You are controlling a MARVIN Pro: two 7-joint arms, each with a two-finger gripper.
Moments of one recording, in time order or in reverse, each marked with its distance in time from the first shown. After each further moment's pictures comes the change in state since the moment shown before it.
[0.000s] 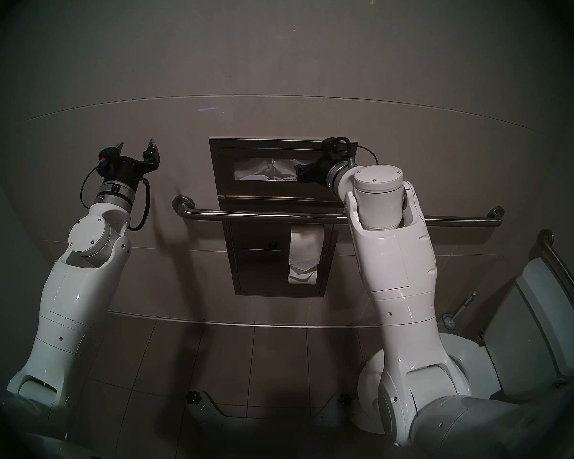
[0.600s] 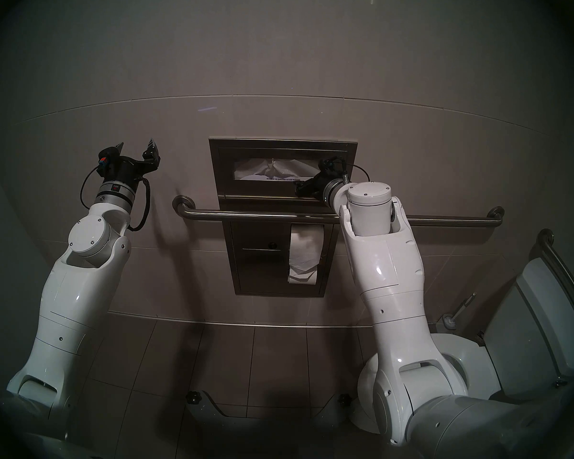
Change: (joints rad) left arm 0.000 0.000 0.000 0.000 0.000 0.000 0.000; right arm 0.021 -0.029 0.007 0.205 0.016 -0.095 -0.026
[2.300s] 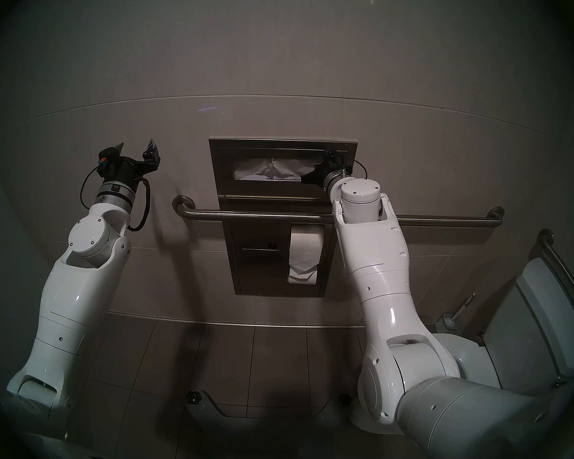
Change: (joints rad) left arm 0.001 0.001 0.001 0.000 0.000 0.000 0.001; right arm 0.106 -0.052 0.037 0.188 -0.045 -0.216 -0.095
